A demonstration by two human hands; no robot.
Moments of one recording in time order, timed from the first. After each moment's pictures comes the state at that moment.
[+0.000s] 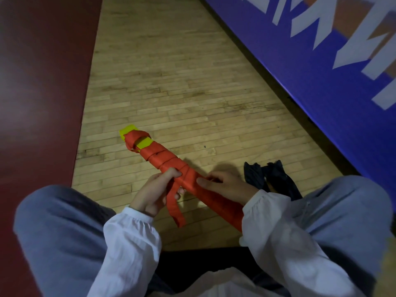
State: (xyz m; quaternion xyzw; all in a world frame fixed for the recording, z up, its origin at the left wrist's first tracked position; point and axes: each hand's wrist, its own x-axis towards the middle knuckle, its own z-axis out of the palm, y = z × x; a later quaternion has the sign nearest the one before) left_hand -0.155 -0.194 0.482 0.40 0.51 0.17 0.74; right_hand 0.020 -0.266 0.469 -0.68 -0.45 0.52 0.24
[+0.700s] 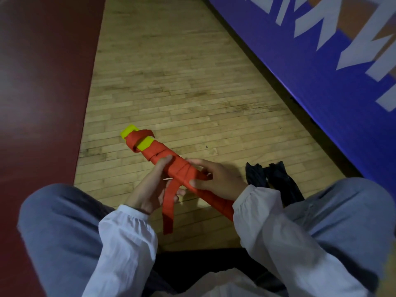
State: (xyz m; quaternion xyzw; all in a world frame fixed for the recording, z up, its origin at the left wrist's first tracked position) left_hand -0.159 -0.184 0.486 0.35 0.48 0.16 0.79; right_hand 0.000 -0.245 0.469 -0.66 -0.55 0.43 0.29
